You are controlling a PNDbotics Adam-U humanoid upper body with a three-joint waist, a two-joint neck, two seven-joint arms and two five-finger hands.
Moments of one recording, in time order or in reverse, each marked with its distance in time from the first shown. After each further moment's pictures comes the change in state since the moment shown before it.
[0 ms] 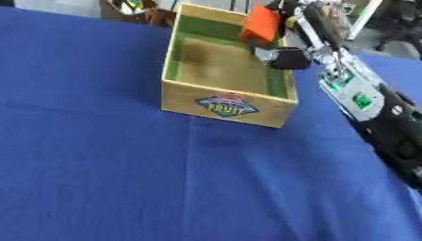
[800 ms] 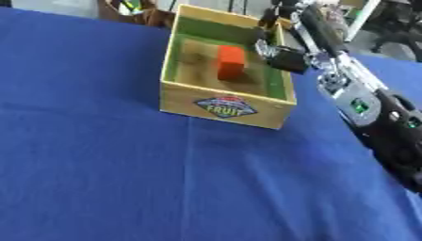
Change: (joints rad) left arm -0.001 -0.005 0.000 0.000 -0.008 0.009 0.006; right arm 0.028 0.000 -0.015 -0.064 -0.050 0.003 -0.052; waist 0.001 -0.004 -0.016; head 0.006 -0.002
